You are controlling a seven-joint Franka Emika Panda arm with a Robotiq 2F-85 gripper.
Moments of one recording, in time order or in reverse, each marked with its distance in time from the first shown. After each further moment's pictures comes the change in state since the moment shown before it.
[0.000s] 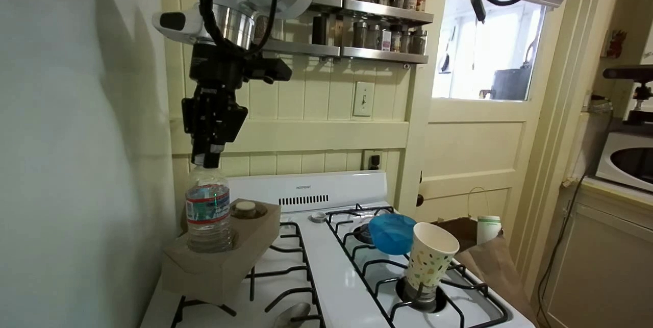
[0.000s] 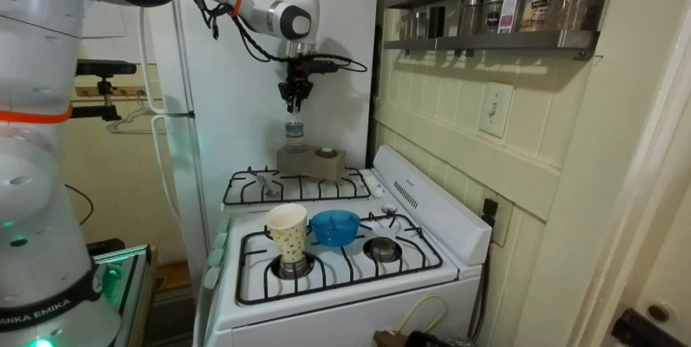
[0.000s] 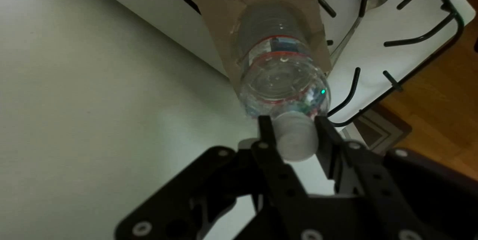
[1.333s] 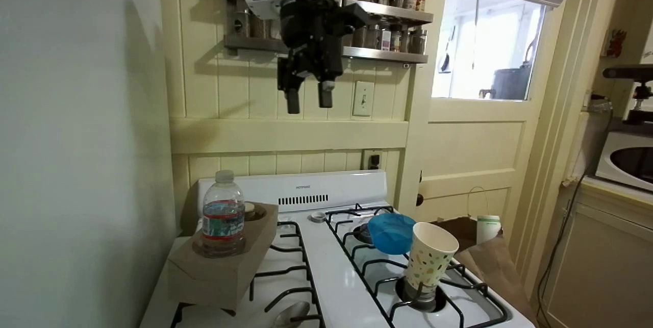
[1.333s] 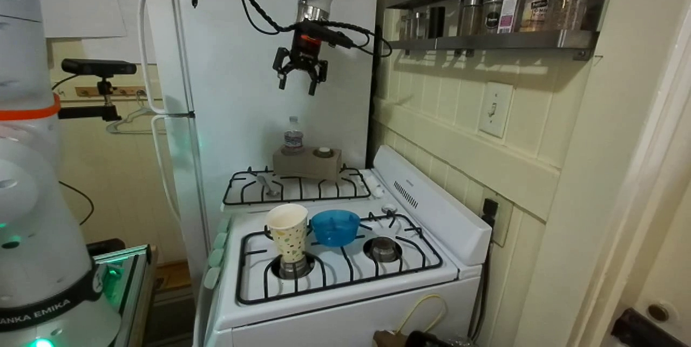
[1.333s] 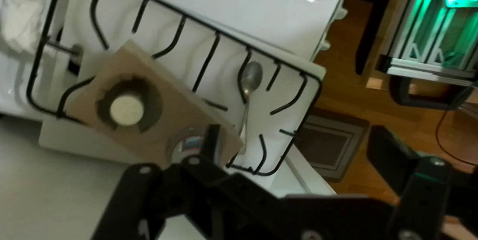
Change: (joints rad) arm -0.099 -0.192 -0.104 -0.010 -0.036 -0.409 0.131
